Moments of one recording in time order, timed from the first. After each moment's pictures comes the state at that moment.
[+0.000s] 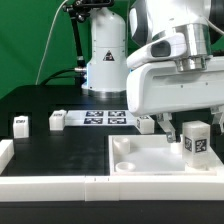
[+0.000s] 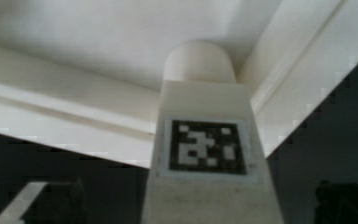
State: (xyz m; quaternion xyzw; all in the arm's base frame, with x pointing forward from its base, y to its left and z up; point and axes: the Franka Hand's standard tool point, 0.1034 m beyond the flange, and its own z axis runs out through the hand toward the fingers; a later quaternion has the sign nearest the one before) arm 0.627 0.115 0.078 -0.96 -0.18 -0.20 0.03
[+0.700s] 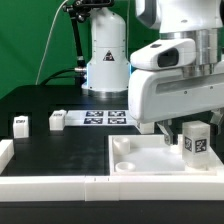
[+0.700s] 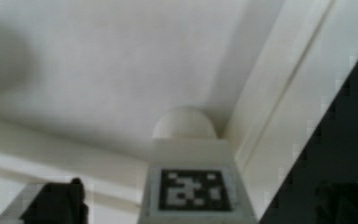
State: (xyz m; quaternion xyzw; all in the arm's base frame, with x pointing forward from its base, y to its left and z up) arm 0.618 0.118 0.072 -0.98 -0.18 0.00 0.03
